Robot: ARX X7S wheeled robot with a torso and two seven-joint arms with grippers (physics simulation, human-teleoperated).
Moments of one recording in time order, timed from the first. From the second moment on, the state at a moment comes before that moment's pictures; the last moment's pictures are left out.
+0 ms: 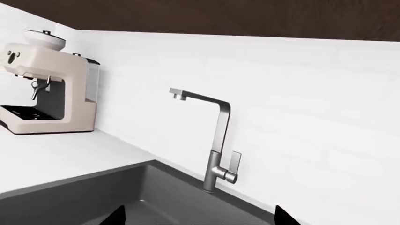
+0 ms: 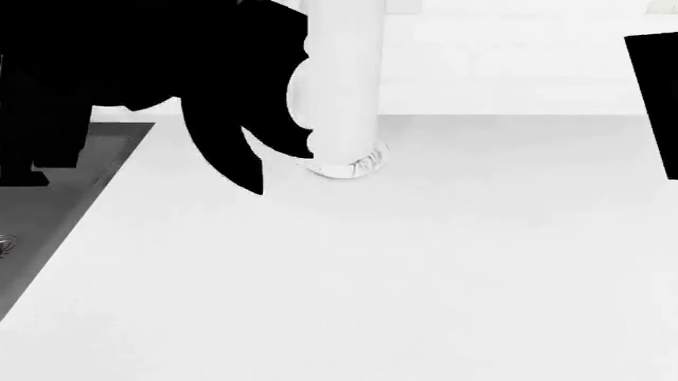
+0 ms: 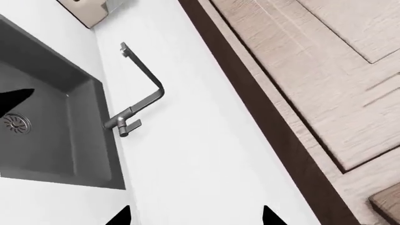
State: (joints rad) left arm 0.09 -0.76 -0.71 0.60 -1.02 -0.48 -0.61; right arm 2.25 0.06 -1.19 -0.15 1.41 0.99 0.51
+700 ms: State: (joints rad) left arm 0.09 -0.75 -0.68 0.61 -1.01 -0.48 -0.61; right arm 2.35 0.06 -0.83 0.21 0.36 1.09 -0.29
